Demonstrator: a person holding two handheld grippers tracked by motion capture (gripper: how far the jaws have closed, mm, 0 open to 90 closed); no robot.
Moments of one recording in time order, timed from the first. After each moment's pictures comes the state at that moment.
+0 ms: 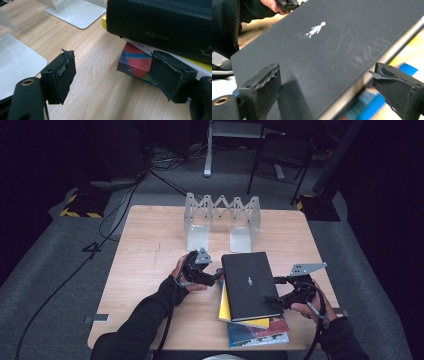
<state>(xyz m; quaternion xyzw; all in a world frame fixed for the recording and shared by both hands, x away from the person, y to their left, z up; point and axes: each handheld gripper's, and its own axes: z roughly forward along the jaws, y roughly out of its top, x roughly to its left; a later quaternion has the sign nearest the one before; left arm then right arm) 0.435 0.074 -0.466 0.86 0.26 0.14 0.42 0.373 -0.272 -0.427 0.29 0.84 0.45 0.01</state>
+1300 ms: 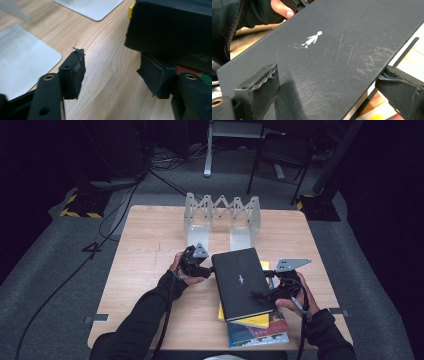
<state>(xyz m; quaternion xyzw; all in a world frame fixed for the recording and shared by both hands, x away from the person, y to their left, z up) 0.456 0.085 -0.476 0.86 0.25 0.14 0.42 0.383 -0.236 -0.426 0.27 0.85 0.46 0.04</state>
